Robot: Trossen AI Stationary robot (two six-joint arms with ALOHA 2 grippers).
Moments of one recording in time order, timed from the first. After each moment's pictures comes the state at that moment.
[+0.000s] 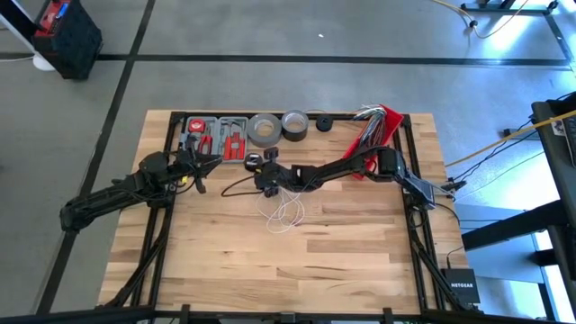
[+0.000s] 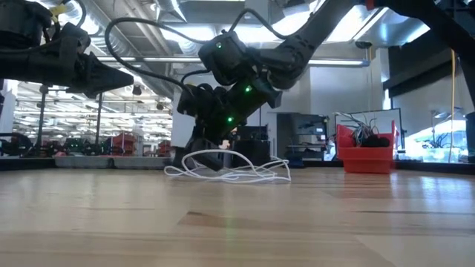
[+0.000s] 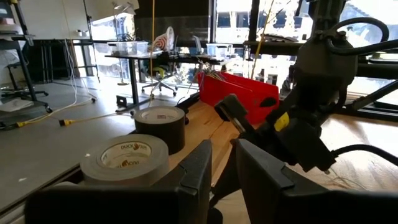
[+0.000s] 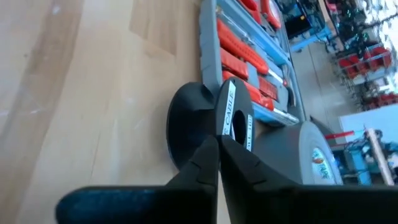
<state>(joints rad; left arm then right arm) 0.43 0.04 0.01 0.01 0.01 0.00 -0.07 2.28 1.44 0.27 0.47 -0.63</state>
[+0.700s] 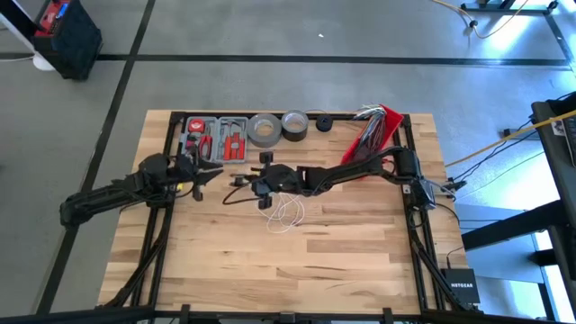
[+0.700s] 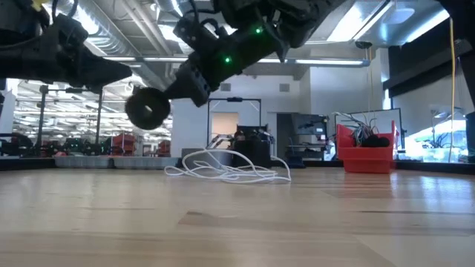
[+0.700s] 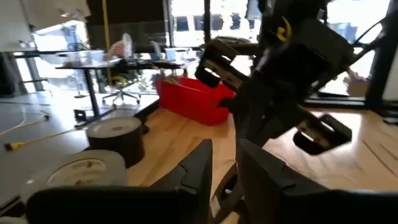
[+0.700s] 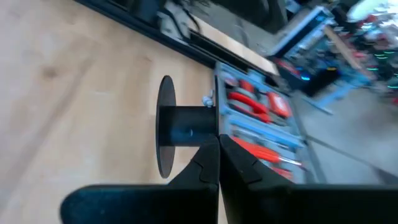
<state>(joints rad) 0.34 0.05 0.01 0.03 0.13 0.05 0.01 2.11 1.44 0.28 0.25 -0.48</state>
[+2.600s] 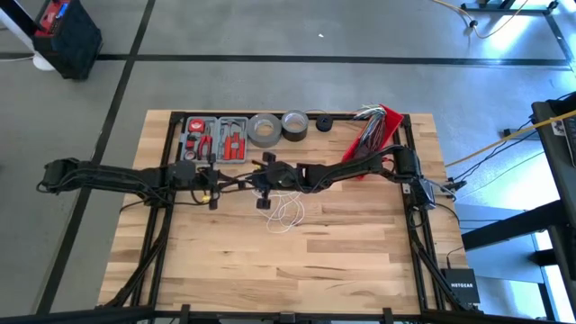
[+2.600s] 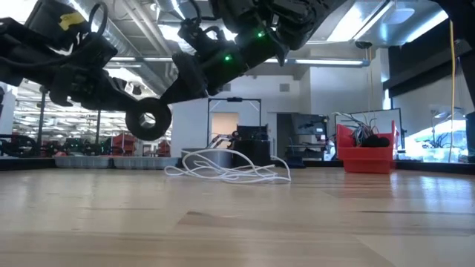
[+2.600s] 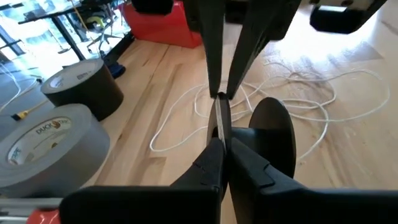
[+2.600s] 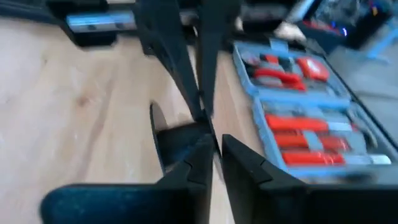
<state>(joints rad) 0.12 0.69 0.09 0.27 -0.10 0.21 0.00 2.09 1.44 0.20 0.19 -0.16</state>
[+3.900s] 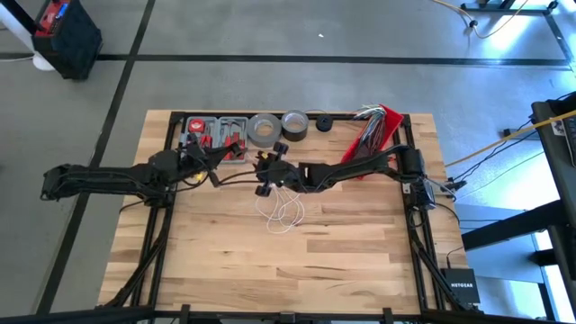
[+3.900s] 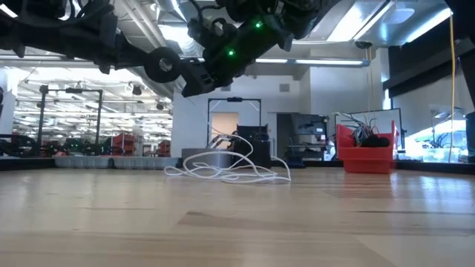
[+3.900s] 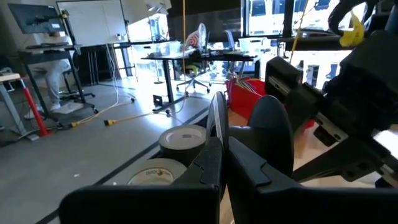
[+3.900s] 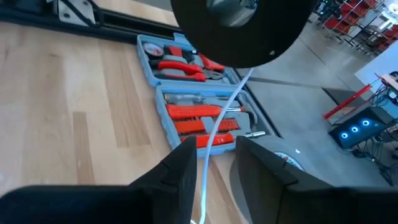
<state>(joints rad) 0.14 0.54 0.22 0.31 -0.43 0.05 0.01 2.06 1.44 0.19 0.56 -0.22</state>
